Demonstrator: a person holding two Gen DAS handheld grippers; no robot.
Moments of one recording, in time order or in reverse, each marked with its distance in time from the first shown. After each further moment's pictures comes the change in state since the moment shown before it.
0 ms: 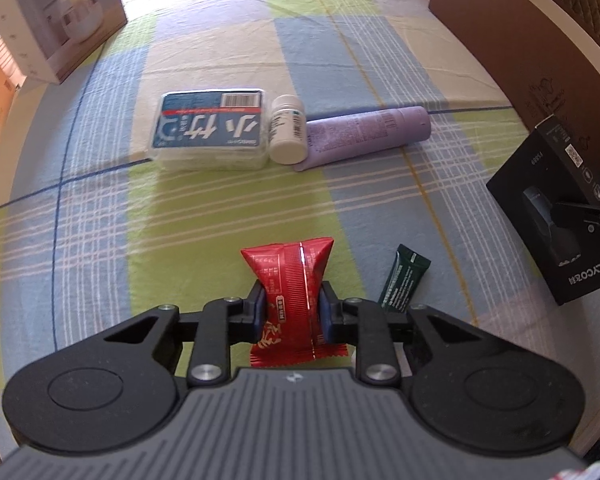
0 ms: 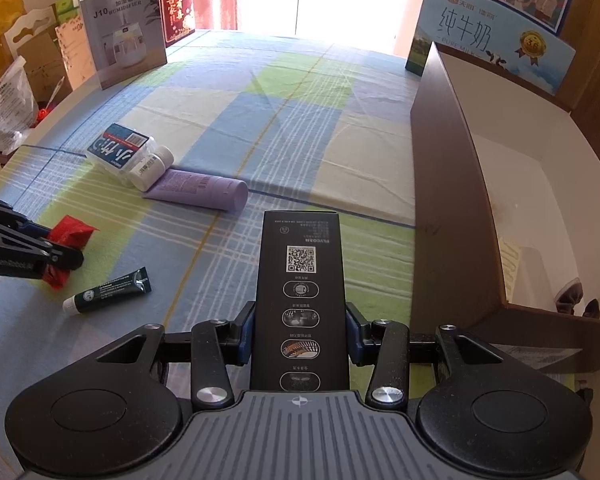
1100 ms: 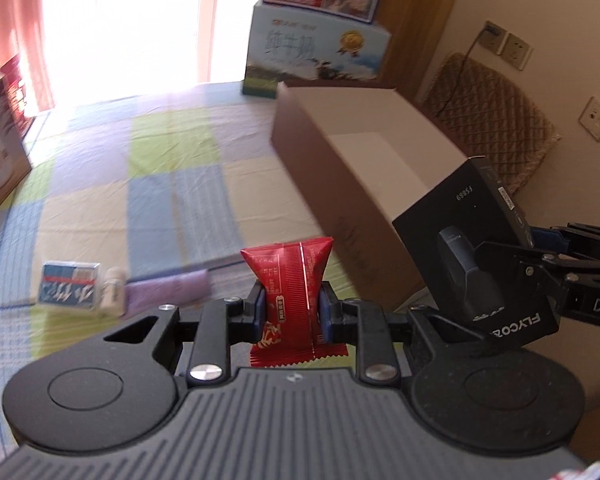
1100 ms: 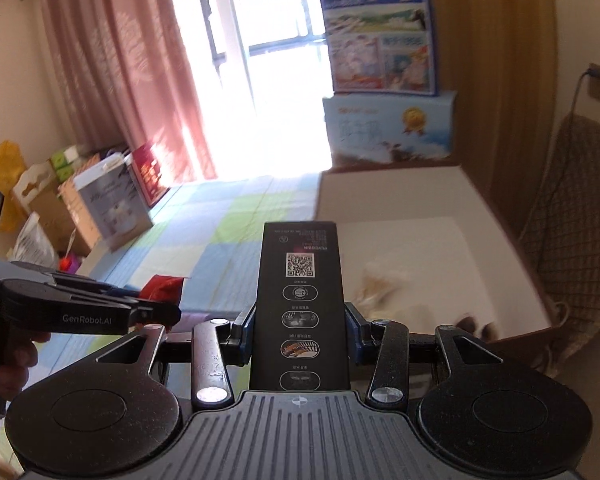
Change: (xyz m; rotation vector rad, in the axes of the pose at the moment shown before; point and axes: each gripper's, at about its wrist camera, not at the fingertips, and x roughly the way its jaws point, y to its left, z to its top) left arm -0.106 -0.137 0.061 0.080 -0.278 -0.233; right arm -0.157 -0.119 -0.001 0.260 -0.331 0.073
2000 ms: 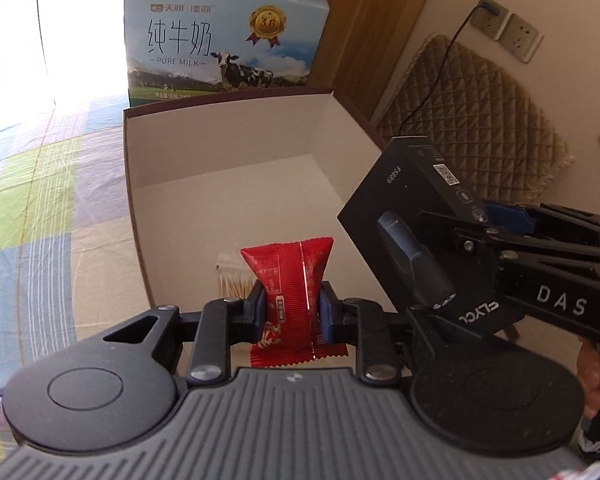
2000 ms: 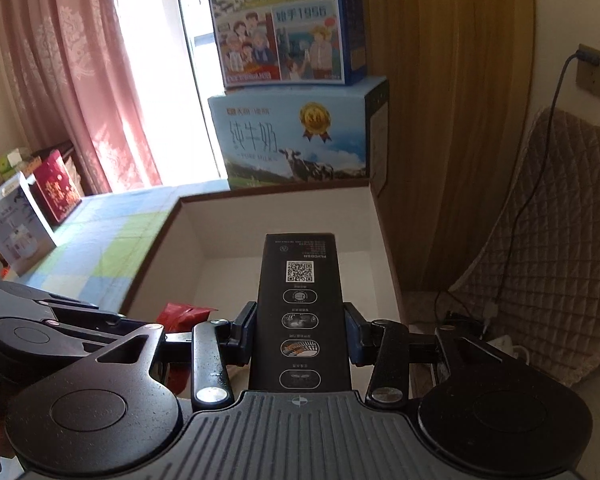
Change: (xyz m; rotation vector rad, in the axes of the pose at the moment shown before) left arm 0.171 -0.117 0.115 -0.004 0.085 -0.033; right arm 0.116 -0.156 0.072 -0.007 0.067 -0.067
